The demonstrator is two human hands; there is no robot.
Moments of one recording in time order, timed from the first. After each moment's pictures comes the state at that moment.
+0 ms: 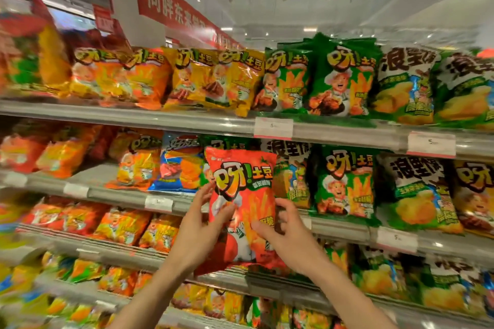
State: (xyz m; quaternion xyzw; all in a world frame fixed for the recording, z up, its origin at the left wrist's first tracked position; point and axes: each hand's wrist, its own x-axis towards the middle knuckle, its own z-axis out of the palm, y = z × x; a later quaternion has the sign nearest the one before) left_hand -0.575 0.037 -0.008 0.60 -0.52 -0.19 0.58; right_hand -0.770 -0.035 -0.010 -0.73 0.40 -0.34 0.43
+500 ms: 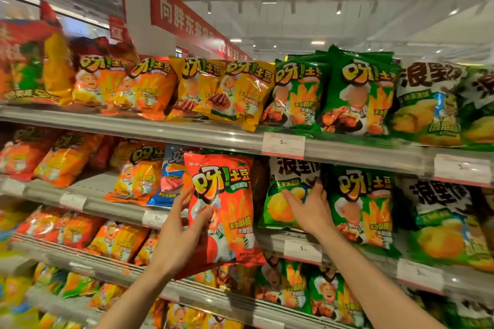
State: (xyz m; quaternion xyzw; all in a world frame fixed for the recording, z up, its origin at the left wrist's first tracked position) left_hand -0.527 0.004 -0.007 0.60 -0.48 -0.17 0.62; right_hand -0.757 -0.158 0.029 -0.69 0.57 -0.38 0.22
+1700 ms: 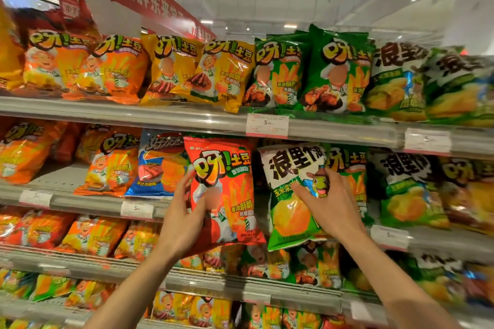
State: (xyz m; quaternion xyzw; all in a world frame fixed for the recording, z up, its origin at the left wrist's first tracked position) left_hand -0.537 -0.023 -0.017 0.57 -0.52 -0.16 0.61; right_hand -0.814 -0.097 0.031 -0.68 0.60 -0.41 0.12
